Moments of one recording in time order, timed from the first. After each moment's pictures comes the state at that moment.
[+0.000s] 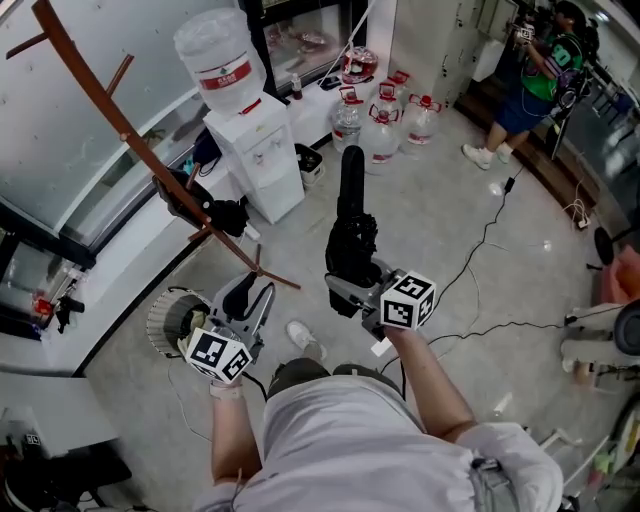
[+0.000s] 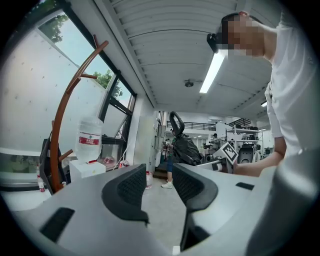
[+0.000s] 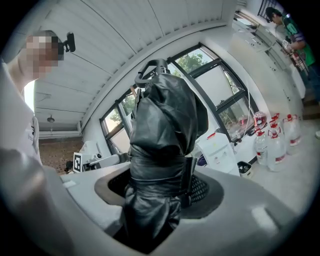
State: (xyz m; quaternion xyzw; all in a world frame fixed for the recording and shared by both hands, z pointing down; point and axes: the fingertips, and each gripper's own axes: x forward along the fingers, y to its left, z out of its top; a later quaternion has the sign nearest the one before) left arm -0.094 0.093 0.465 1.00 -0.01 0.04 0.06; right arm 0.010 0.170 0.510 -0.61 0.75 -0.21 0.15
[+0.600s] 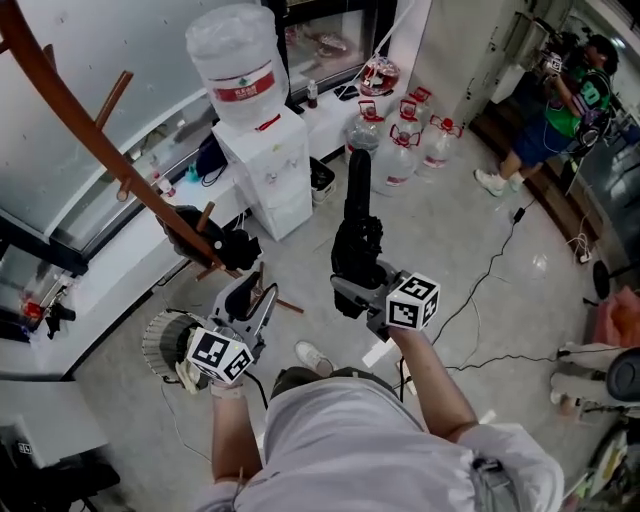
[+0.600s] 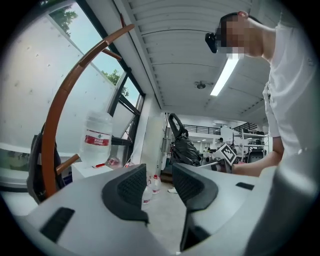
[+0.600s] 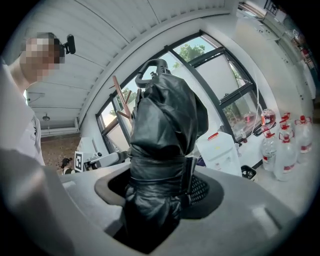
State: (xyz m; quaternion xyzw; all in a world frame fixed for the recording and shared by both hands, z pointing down) left arm -0.008 -0.074 0.475 1.00 -0.02 0.02 0.08; right arm 0.103 0.004 0.518 -0.59 0.76 -0.23 0.11
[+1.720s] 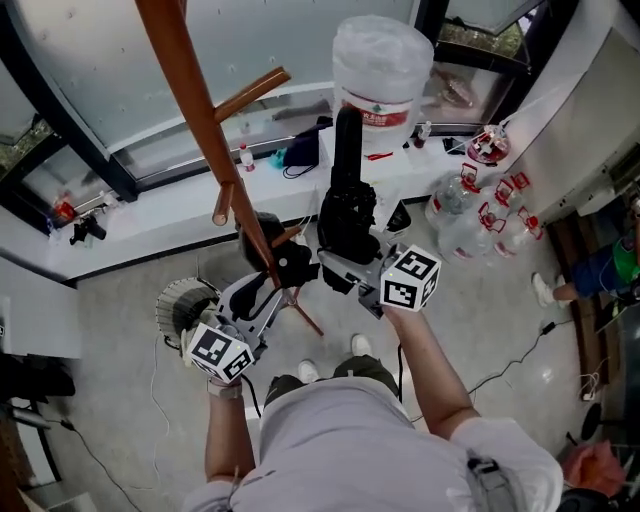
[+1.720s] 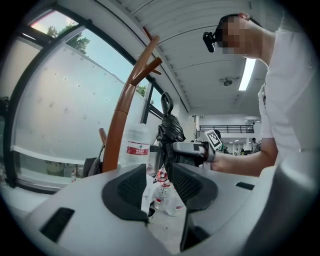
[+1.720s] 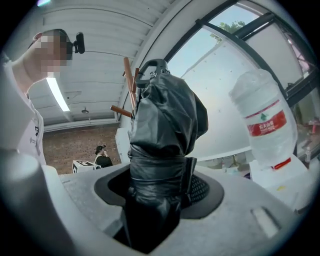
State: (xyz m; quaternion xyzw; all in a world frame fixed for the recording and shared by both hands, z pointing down) left arm -0.046 -0.203 0.451 0.98 -0.20 0.00 0.08; right arm 0.064 -0.231 0.428 -0.39 0.91 -0.15 0.06
